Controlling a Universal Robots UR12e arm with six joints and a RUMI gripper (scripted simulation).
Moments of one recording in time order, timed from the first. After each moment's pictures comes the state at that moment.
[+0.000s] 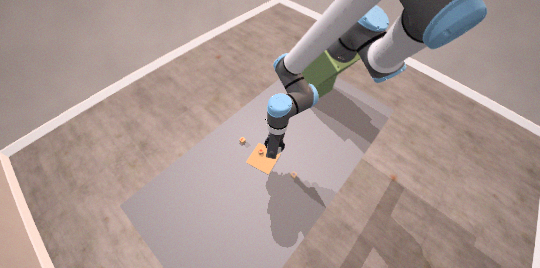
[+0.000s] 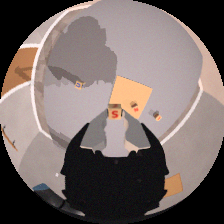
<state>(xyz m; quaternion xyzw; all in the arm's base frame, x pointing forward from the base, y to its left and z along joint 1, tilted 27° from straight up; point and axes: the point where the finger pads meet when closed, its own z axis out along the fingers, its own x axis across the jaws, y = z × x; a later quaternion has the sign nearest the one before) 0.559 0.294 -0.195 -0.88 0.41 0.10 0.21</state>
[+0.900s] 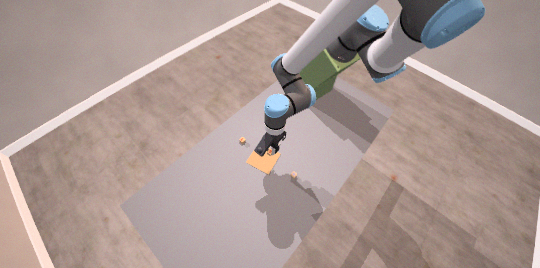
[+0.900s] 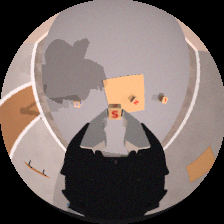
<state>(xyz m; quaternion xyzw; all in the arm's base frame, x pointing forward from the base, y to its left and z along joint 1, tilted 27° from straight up) 0.573 0.283 -0.199 -0.76 0.60 0.15 0.18</state>
